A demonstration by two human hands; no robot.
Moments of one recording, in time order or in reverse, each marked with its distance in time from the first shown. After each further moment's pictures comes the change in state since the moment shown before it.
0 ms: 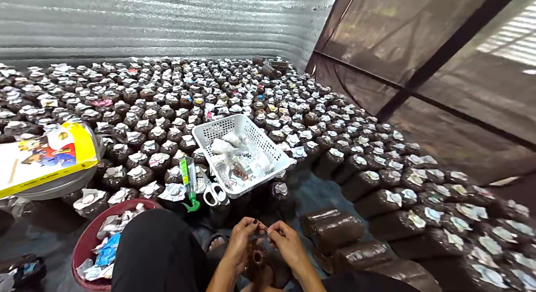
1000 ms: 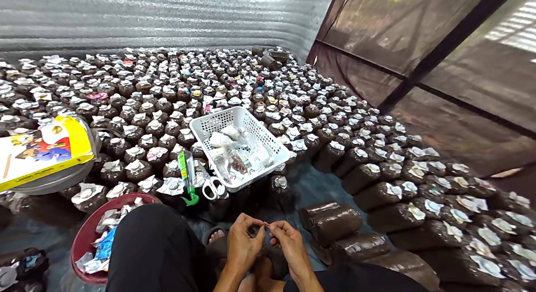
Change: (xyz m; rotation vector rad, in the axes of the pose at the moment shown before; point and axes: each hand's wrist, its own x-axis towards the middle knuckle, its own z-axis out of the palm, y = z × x) left_hand -0.013 -0.019 0.000 0.868 0.203 0.553; right_hand -0.013 0.017 0.008 0.315 0.118 -0.013
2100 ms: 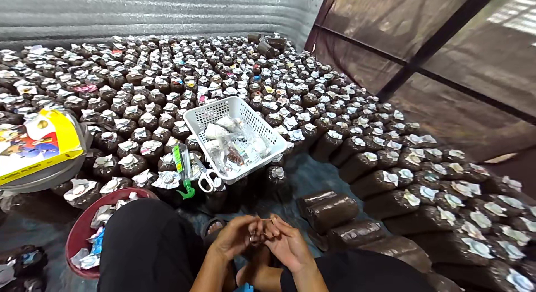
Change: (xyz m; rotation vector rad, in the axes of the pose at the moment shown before) left_hand 0.011 -0.016 -0.022 -1.087 -0.660 -0.392; right_hand -0.003 0.016 -0.013 0.871 -0.363 0.232
